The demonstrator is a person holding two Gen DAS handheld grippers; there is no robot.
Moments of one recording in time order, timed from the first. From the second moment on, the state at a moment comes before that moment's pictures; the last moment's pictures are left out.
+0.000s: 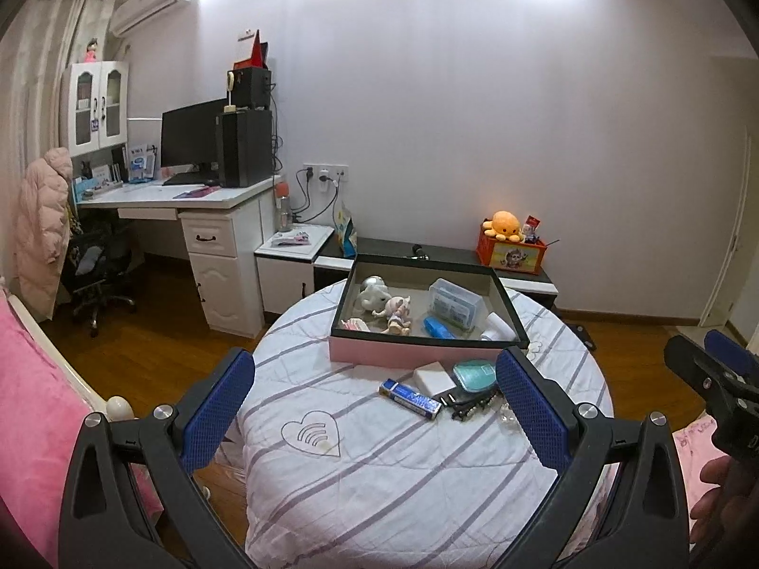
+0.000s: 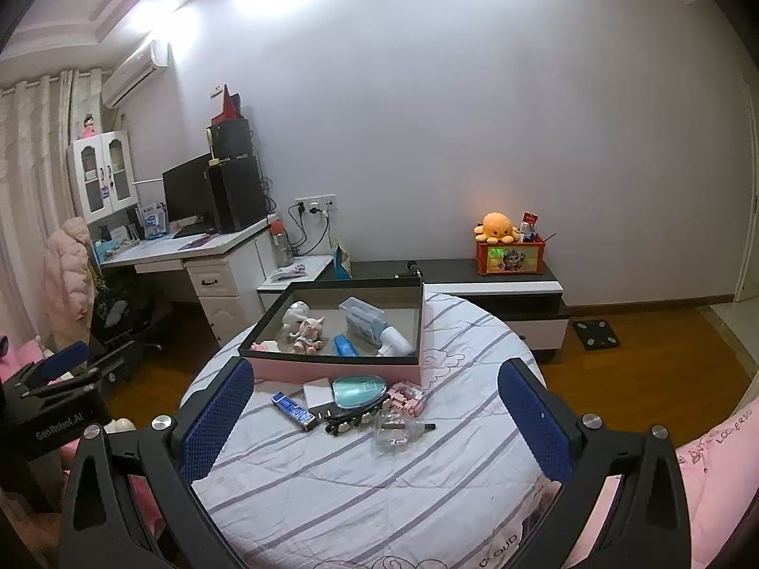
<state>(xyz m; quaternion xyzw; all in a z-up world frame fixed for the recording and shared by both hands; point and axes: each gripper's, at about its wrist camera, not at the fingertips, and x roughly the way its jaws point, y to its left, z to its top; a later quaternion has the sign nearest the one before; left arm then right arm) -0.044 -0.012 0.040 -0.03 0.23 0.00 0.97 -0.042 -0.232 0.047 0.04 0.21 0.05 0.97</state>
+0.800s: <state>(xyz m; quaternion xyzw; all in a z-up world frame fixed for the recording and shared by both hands) -0.035 -0.018 0.012 -0.03 0.27 -0.01 0.96 -0.043 -0.245 0.031 0.05 0.24 0.04 0.97</state>
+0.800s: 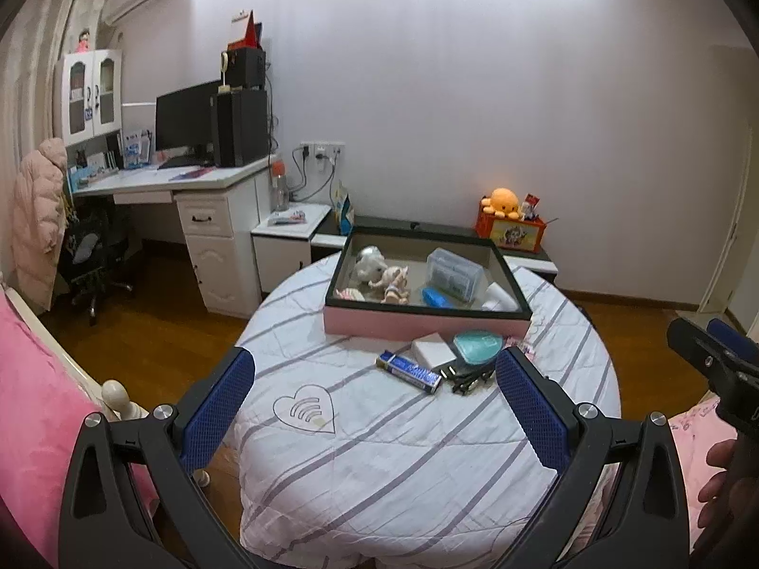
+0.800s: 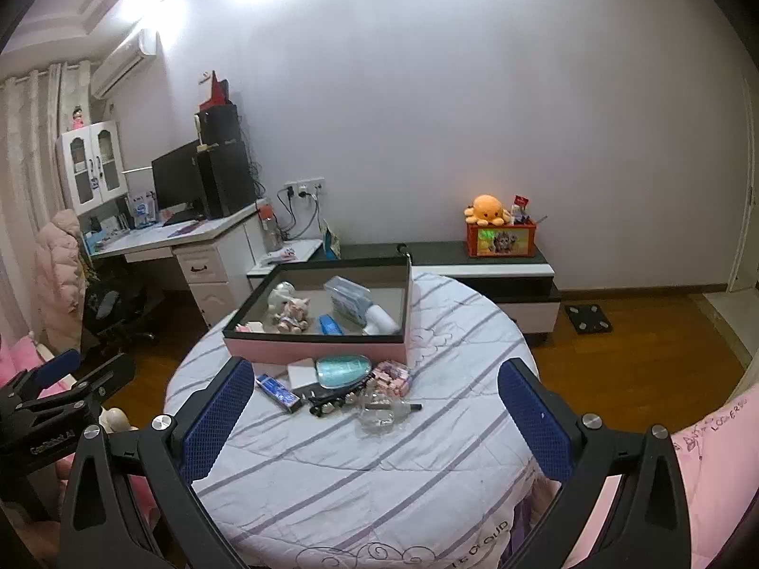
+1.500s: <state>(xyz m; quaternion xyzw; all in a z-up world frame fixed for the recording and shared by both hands) 0.060 -0.039 -0.097 -0.01 0.39 -0.03 0.92 0.031 -0.247 -0.055 0.04 0.36 0.03 0.93</state>
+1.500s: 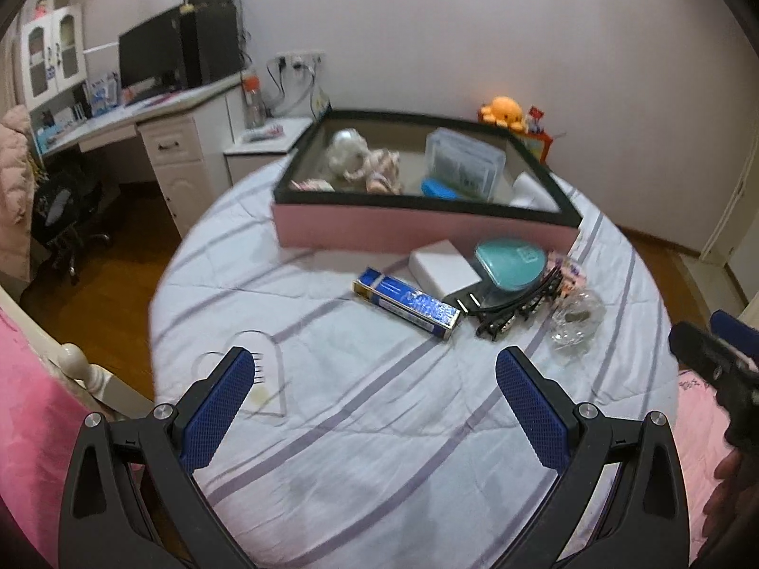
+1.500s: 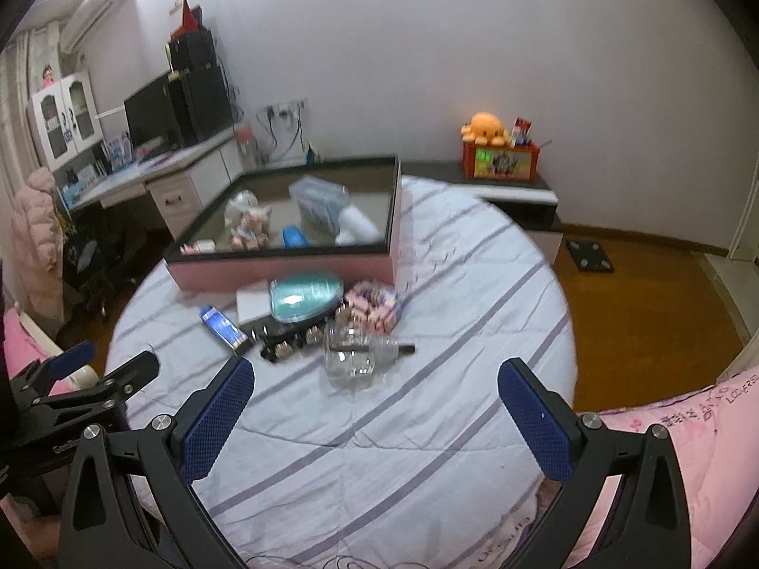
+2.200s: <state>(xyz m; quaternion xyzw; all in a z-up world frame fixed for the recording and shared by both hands) 0.139 -0.054 -0.152 0.03 0.46 -0.06 0.88 0.094 -0.242 -0.114 0.05 0.43 0.05 0.90</state>
